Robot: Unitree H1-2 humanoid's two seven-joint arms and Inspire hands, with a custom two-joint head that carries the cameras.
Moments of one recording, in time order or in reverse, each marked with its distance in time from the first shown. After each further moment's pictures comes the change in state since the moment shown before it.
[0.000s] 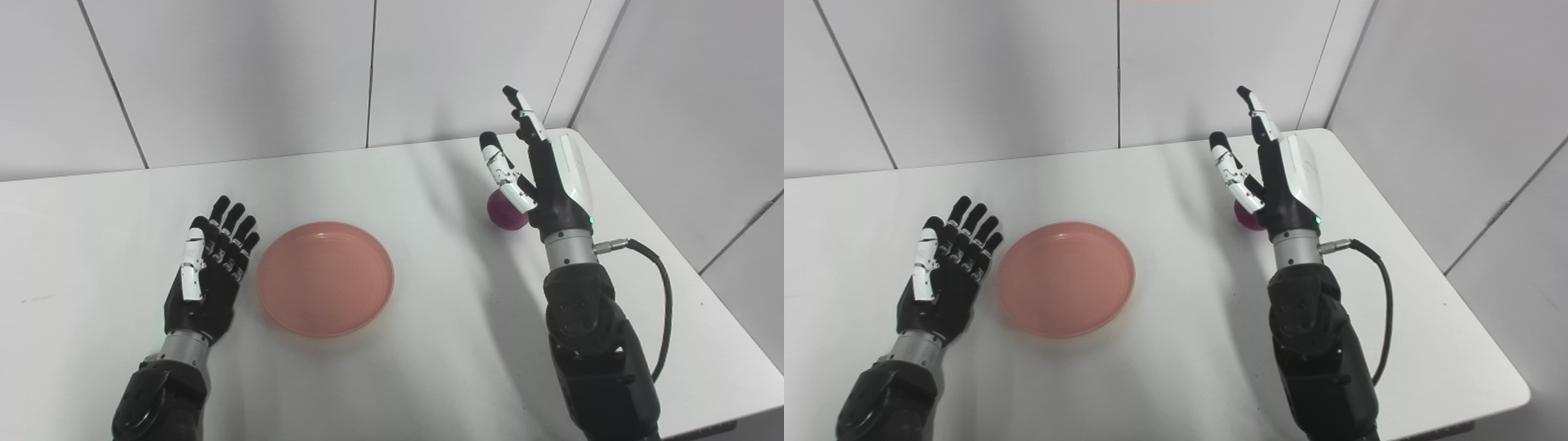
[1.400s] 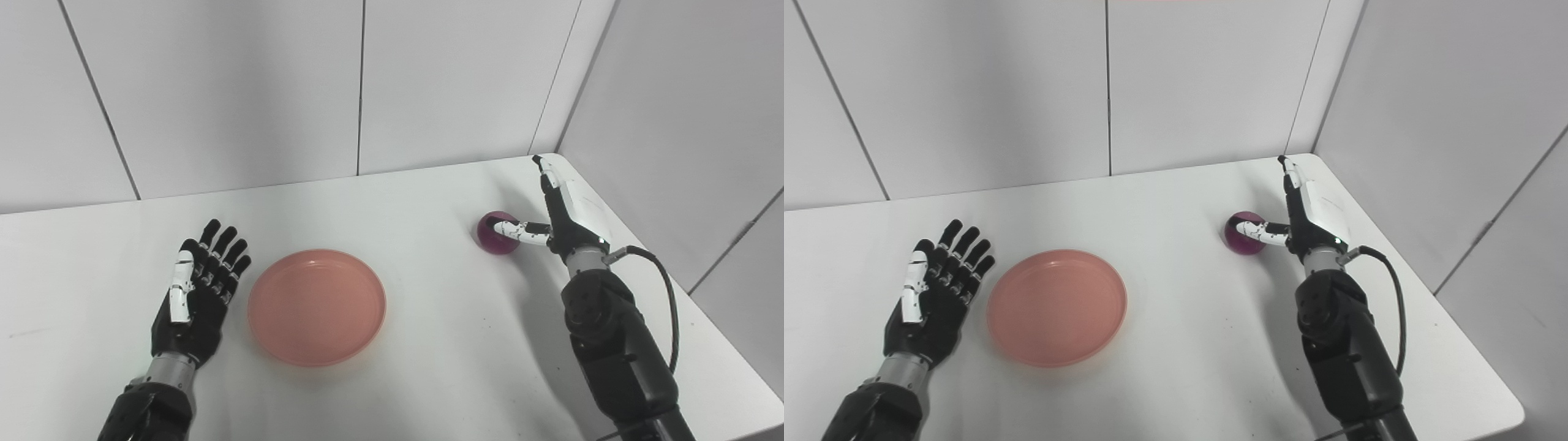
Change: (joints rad) left arm -0.033 0.021 0.001 0.068 0.001 -0.024 -0.029; right arm -0.027 -0.164 -0.039 0.366 -0.030 0.043 0.068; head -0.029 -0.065
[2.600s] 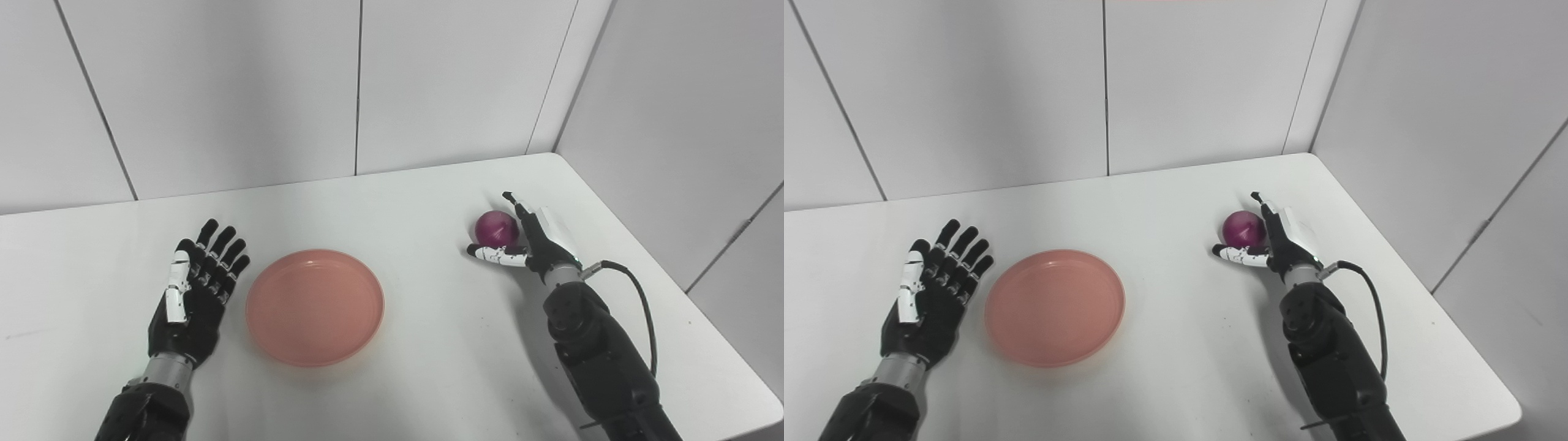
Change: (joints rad) left arm 0.001 0.002 0.008 -0.004 -0.010 0.004 -0.002; right arm -0.026 0.006 0.069 0.150 0.158 -0.024 -0.034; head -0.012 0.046
